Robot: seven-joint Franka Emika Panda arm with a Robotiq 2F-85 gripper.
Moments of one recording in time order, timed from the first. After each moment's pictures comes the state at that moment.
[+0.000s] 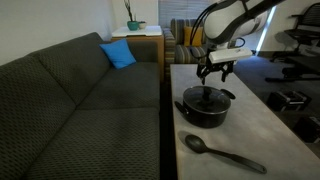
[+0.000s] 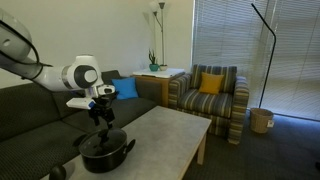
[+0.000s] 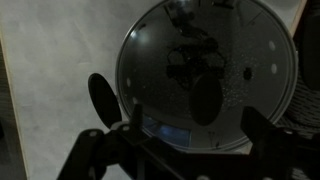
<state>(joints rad) 0.25 1.49 -0.09 -0.67 -0.04 2.18 0.35</state>
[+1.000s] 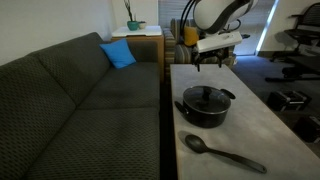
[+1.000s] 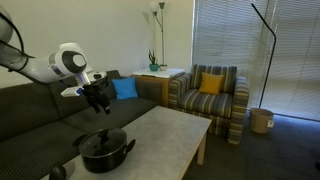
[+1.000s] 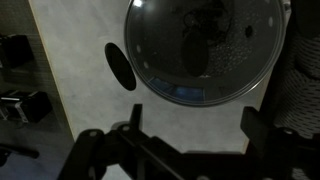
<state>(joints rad) 0.38 1.40 -0.22 -0.73 -0.10 2.19 0.59</state>
